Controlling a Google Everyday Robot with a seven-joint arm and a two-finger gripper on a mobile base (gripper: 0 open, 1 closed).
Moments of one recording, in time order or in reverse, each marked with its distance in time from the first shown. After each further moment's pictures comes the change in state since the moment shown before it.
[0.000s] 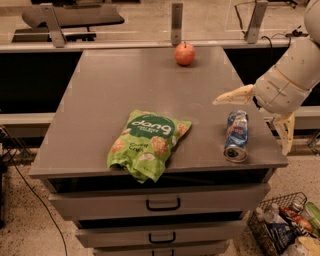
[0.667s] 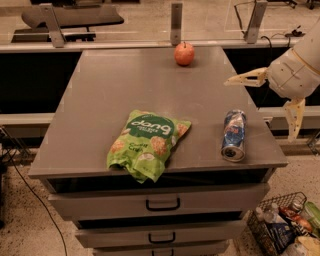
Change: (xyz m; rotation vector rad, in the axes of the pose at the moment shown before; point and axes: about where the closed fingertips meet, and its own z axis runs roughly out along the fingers) arm 0.026 -0.010 -0.031 0.090 0.024 0.077
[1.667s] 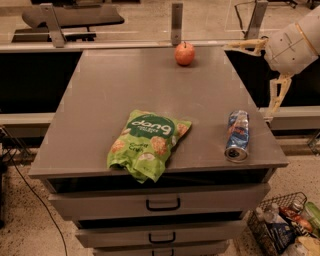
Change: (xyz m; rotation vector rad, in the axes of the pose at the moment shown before) arm 0.020 -0.066 -0.026 0.252 -0.098 0.120
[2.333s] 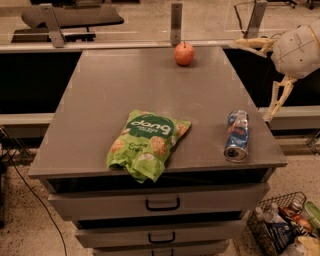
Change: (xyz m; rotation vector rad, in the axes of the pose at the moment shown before) arm -0.012 0.000 -0.007 0.097 -0.116 0.112
